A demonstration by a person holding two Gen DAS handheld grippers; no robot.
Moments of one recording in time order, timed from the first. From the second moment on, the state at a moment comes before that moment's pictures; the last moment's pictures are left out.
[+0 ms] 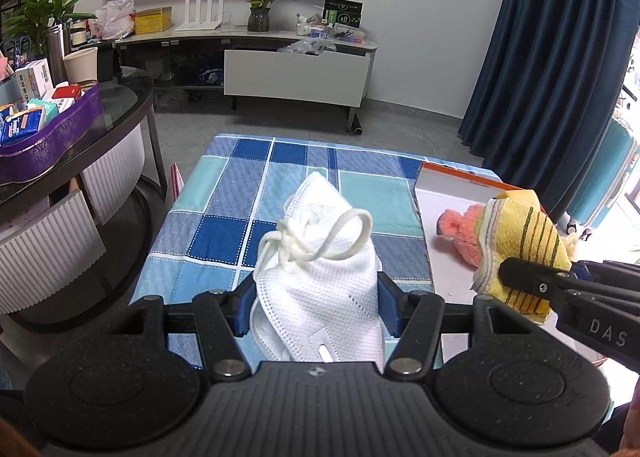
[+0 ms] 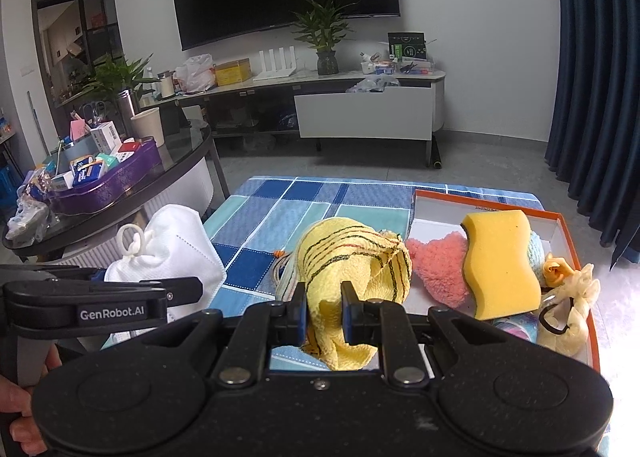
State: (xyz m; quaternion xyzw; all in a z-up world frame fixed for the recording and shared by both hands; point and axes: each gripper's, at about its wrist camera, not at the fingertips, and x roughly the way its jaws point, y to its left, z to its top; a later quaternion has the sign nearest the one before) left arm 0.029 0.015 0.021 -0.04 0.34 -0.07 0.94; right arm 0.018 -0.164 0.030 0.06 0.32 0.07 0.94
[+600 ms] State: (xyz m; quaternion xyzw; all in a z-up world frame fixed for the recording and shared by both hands) left arm 0.015 0.008 0.025 -0.04 0.33 -0.08 0.94; right arm 0.000 -0.167 0.038 0.06 0.31 0.07 0.95
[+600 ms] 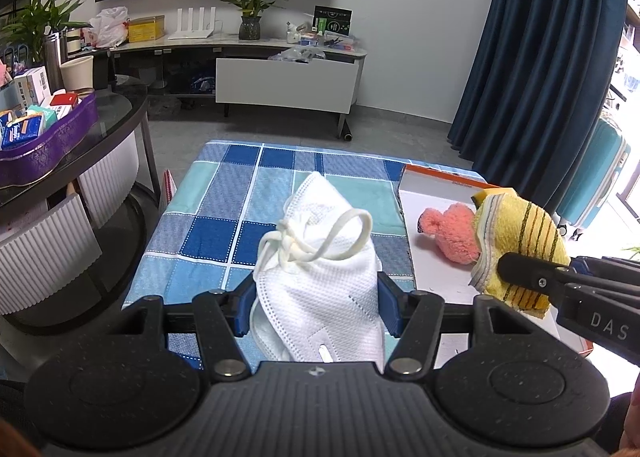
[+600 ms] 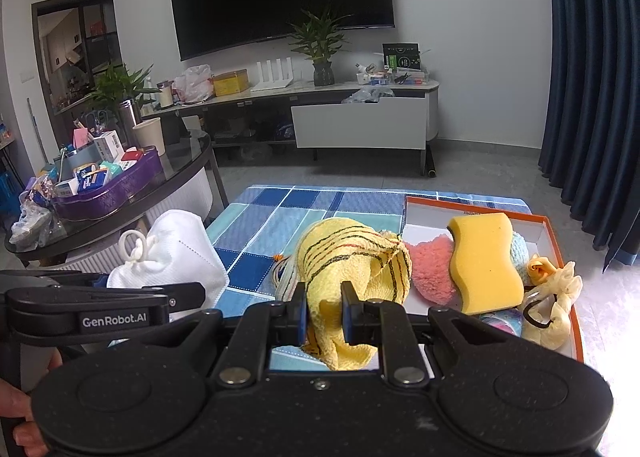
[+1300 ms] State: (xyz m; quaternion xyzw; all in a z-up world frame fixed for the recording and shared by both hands) left arm 0.010 -0.003 0.024 -0.03 0.34 -0.10 0.94; right arm -0.014 -0.184 0.039 0.07 0.30 0.05 0.95
